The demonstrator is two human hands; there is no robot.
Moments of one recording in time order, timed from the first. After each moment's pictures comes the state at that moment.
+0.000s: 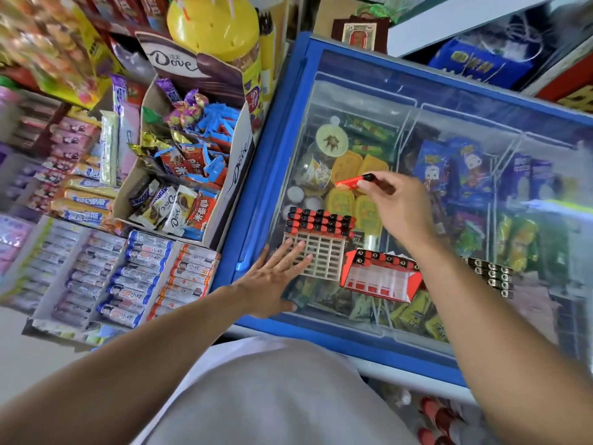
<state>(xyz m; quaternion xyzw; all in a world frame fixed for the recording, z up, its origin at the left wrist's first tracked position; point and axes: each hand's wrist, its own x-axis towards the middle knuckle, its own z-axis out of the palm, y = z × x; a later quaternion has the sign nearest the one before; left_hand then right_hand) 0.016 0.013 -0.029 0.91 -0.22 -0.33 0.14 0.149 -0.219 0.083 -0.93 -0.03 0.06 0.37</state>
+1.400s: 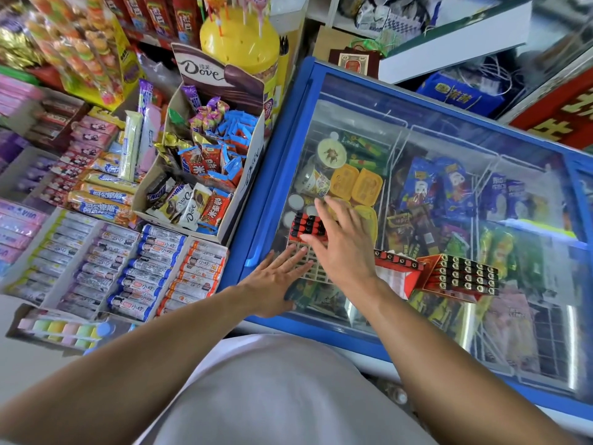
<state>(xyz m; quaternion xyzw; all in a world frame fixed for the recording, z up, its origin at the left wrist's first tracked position) 0.002 0.021 -0.032 0.91 -0.23 -0.30 0.16 0.063 -0.149 0.041 -0.97 -0.21 -0.03 0.08</state>
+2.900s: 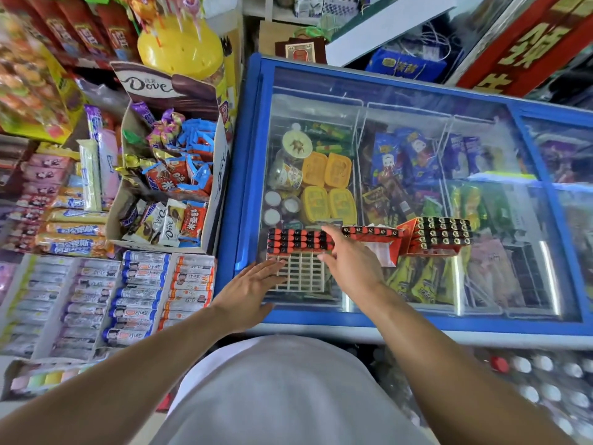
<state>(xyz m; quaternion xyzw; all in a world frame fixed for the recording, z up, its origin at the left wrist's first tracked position) -0.026 0.056 -0.032 0.91 -0.26 -0.21 0.23 0.010 -0.179 0.050 -0.98 -0.02 0.15 0.13</state>
